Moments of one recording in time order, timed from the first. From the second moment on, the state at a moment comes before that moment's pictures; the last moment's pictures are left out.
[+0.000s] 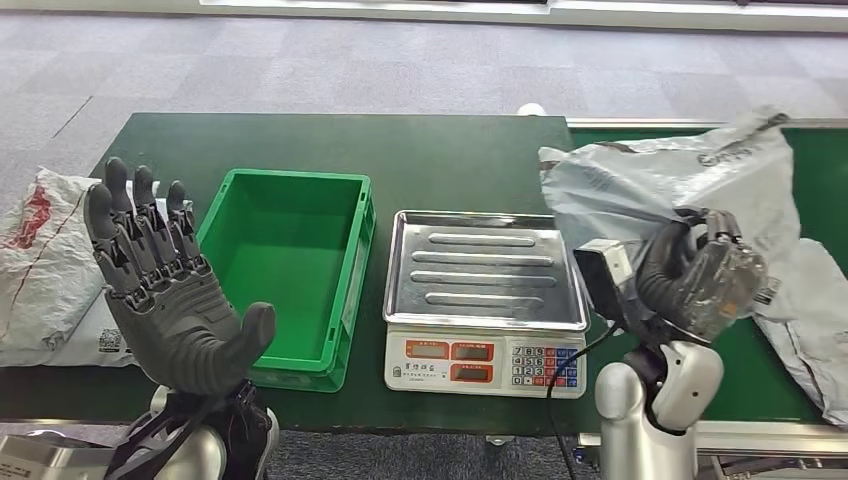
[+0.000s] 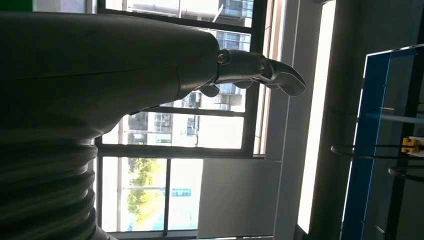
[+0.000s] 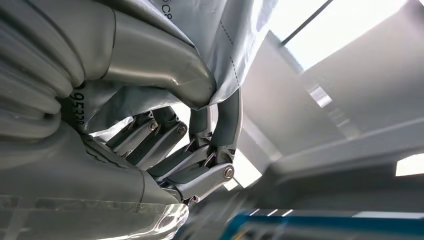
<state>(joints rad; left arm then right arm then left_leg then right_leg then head) -0.04 -0.22 -0.35 -1.83 -0.11 0.09 -0.70 -0.18 0.21 -0.11 -1.59 1.41 -0.57 -0.12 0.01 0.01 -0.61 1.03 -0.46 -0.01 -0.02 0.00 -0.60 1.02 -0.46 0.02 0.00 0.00</state>
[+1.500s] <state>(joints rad) -0.06 -0.20 -0.38 -1.81 -0.07 0.14 -0.70 -0.26 0.13 0.34 -1.18 1.18 -0.38 -0.11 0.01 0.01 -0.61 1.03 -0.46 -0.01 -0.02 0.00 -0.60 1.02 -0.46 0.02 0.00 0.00</state>
